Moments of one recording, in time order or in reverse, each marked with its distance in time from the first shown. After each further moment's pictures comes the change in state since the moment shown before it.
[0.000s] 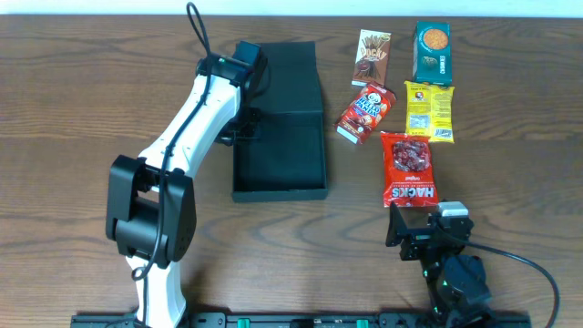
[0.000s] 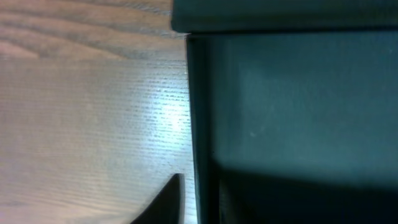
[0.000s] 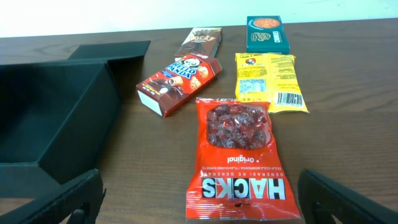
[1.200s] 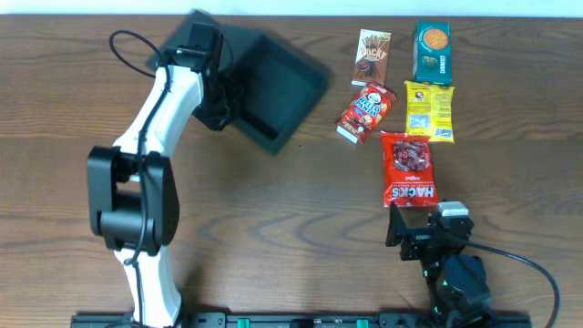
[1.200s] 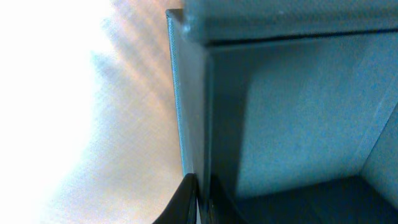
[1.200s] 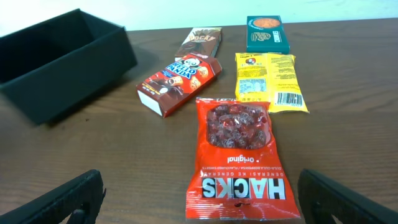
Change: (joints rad) left arm 0.176 0.003 0.000 0.170 0.317 -0.658; right arm 0.000 0.000 0.000 0.000 0.000 0.000
